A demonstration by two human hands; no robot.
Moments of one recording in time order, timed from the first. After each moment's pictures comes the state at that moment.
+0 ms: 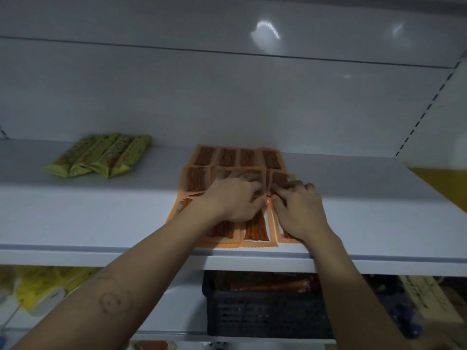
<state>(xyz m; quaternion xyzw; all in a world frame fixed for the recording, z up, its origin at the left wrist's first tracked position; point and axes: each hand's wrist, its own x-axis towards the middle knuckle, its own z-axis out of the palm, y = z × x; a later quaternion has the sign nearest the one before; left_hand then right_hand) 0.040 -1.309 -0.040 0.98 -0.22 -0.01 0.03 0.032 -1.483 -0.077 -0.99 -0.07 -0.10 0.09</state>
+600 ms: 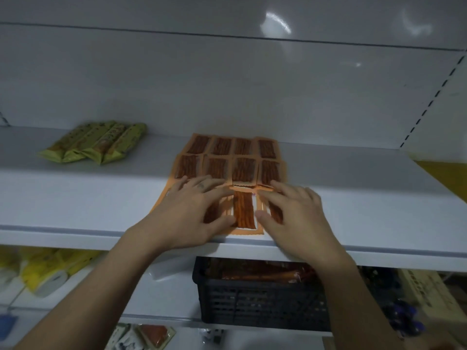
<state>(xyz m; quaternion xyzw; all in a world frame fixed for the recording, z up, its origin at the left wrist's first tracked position) -0.031 -1.266 -0.055 0.98 -0.20 0.05 0.09 -0.025 -1.497 -0.061 -0.97 -0.16 -0.08 0.14</state>
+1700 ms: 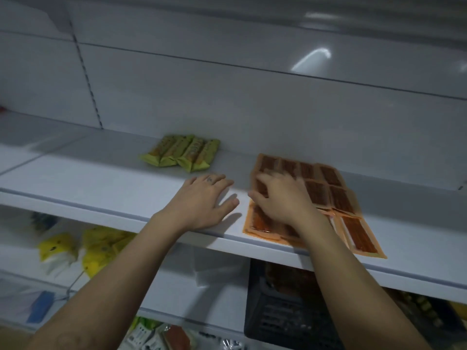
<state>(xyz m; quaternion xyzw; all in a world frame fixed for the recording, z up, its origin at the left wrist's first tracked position) -0.045 -1.118 -0.045 0.99 -0.10 0.09 0.09 0.005 -1.309 -0.020 -0.97 -0.22 -0.07 0.04</state>
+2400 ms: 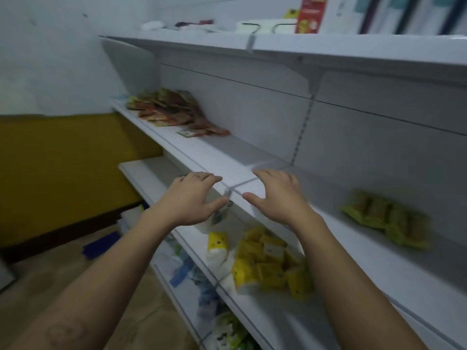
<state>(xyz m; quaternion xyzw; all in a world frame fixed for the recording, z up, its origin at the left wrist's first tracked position) -0.277 -0.772 -0.020 0.96 0.24 0.15 0.05 -0.114 -0.912 0.007 -0.84 -0.53 -0.08 0.11</state>
